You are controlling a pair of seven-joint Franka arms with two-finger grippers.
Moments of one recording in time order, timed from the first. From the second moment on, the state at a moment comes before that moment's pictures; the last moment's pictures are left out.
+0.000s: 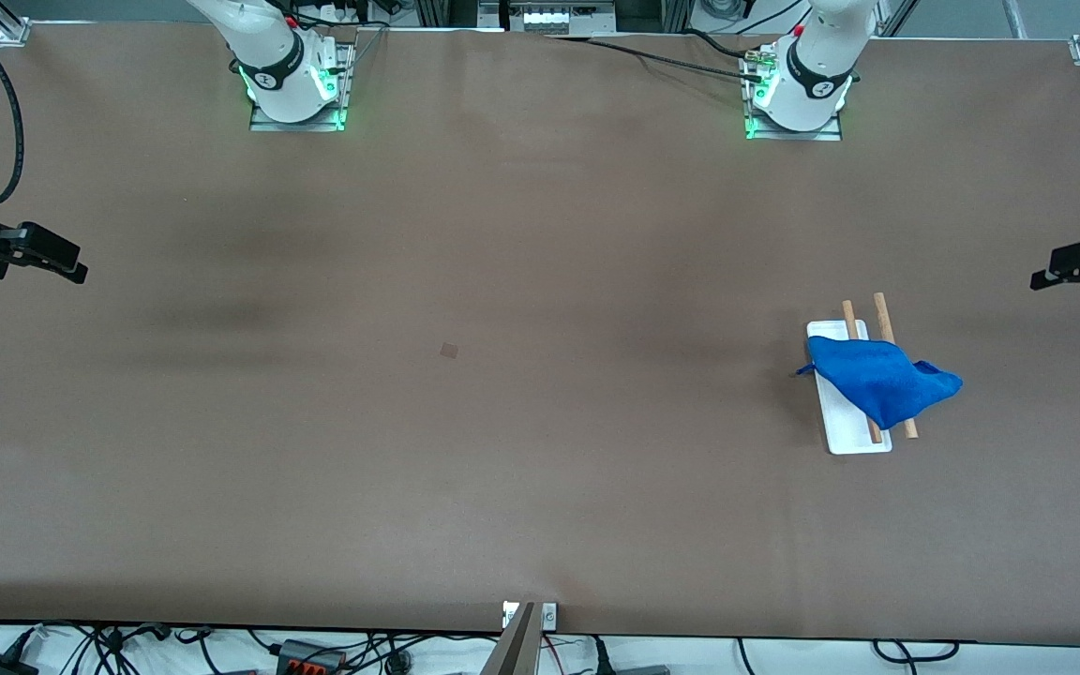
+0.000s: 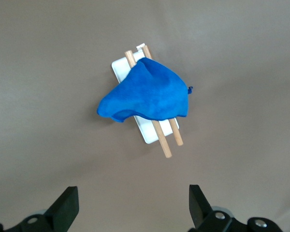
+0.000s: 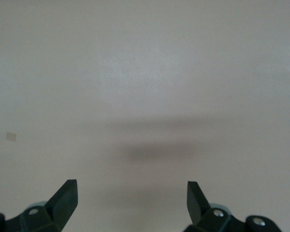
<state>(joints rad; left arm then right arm) 0.61 0.27 -0.44 -1.44 -0.01 1.52 0.51 -0.02 0.09 -0.05 -1.59 -0.01 1.70 -0.02</state>
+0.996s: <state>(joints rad) 0.13 0.20 -0.07 -1.41 0.01 1.42 0.35 -0.03 0.09 -0.04 -1.59 -0.01 1.70 -0.02</state>
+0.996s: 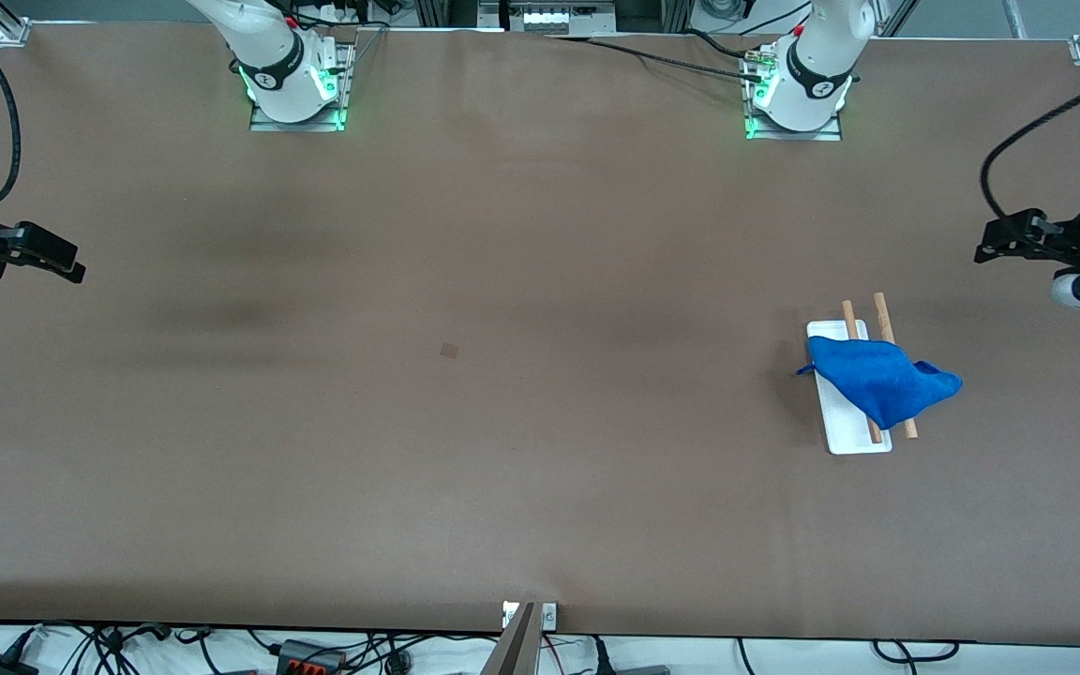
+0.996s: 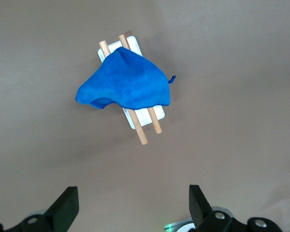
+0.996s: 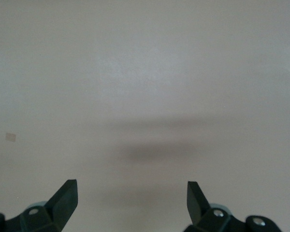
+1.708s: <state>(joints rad) 0.07 0.05 -0.01 -1.60 -0.02 1.51 0.09 -0.03 0.09 -0.04 -1.59 -0.01 1.70 -0.02</state>
